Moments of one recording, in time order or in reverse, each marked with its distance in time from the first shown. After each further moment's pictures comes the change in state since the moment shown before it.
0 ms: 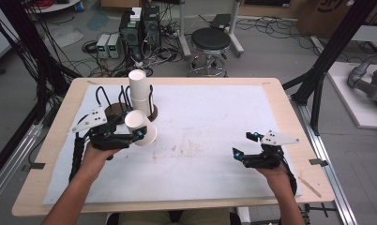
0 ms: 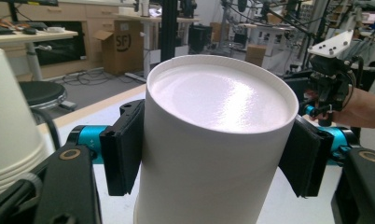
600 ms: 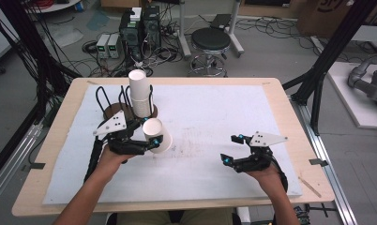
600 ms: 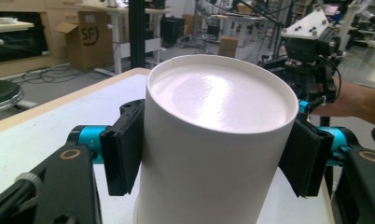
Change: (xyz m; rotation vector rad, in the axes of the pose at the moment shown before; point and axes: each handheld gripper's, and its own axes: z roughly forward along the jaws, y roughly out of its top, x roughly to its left) left arm -0.016 -0.014 0.035 0.026 -0.123 0.011; right arm 0.022 0.011 0.017 -0.011 0.194 -0.033
